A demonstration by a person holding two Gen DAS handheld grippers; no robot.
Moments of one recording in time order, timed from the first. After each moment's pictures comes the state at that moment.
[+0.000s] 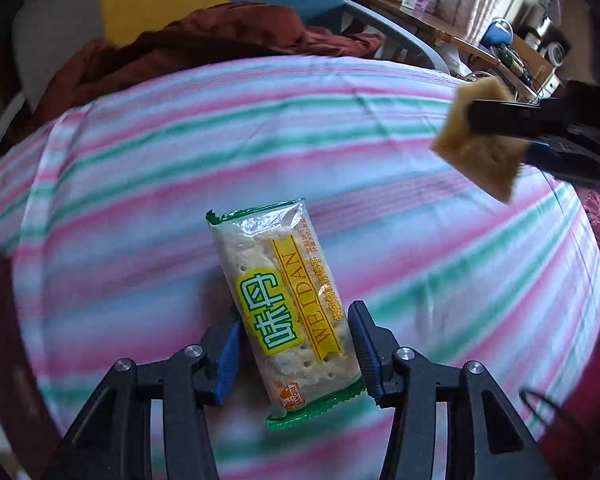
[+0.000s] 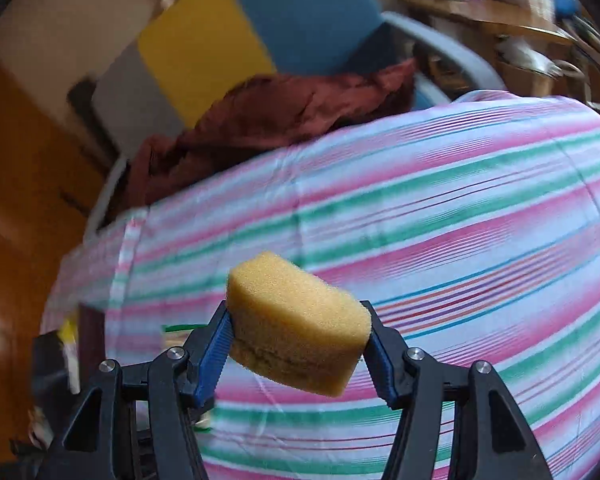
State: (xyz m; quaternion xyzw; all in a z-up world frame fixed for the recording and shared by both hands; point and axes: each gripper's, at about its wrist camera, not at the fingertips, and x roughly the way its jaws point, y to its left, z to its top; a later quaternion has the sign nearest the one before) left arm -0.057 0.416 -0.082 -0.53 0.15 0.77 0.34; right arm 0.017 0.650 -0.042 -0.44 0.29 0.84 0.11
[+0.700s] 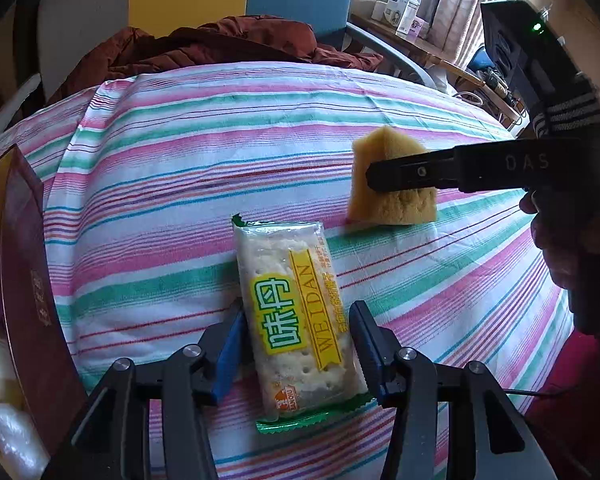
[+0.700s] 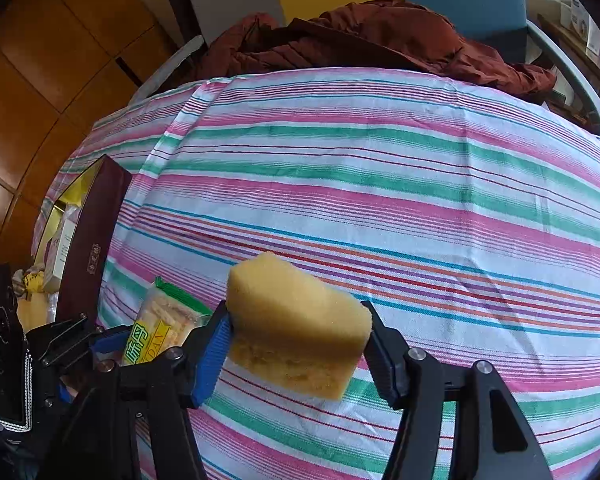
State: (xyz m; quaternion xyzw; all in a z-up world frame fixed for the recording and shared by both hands) left arm -0.037 0.351 -0.088 -0.50 0.11 0.78 0.37; right arm -0.019 0.549 -0.083 -0.53 0.17 0.83 -0.03
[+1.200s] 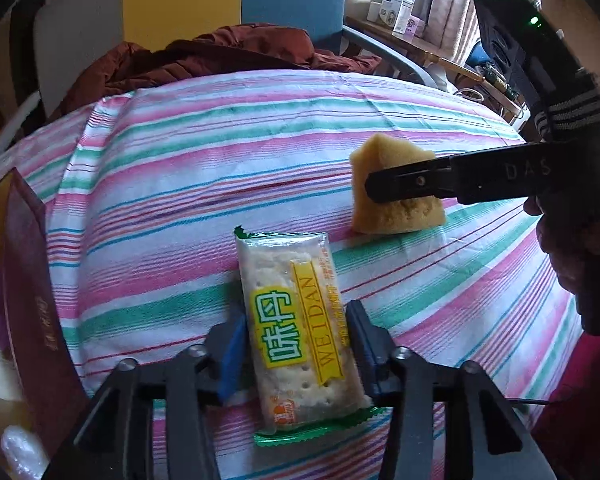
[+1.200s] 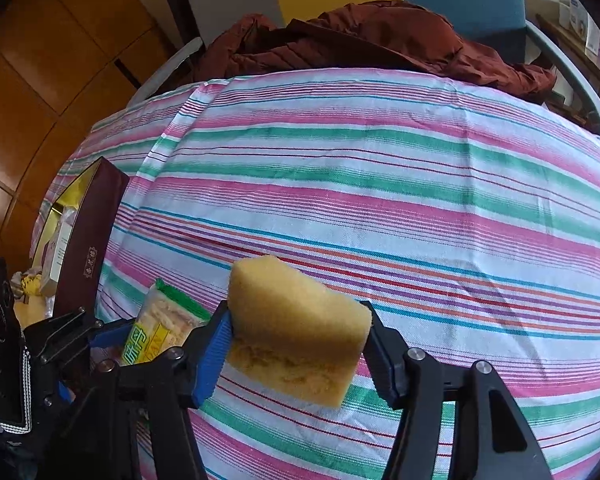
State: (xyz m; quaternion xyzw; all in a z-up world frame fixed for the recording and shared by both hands) left arm -0.041 0.359 -0.090 -0.48 0.13 0.79 0.36; right arm -0.023 0.547 -0.083 -0.53 0.16 0.83 -0.03
